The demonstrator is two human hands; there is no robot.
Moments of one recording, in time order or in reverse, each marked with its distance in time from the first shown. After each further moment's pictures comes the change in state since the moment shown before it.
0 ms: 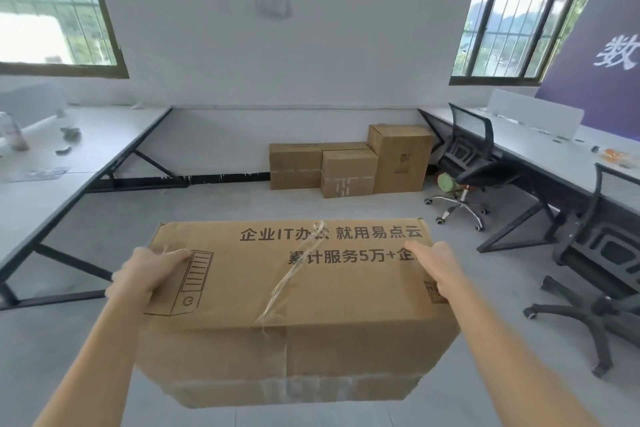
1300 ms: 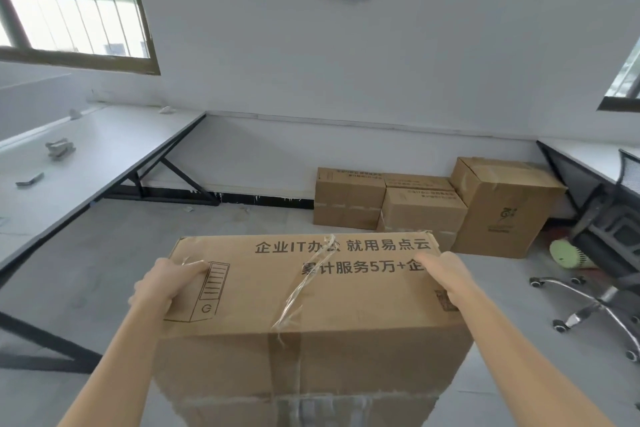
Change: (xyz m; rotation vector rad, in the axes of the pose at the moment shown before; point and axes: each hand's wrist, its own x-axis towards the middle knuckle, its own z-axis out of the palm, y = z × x) left_hand 0.520 0.268 0.131 -0.113 0.046 -0.219; right_hand 0.592 -0.278 0.289 -0.151 -0.216 -0.044
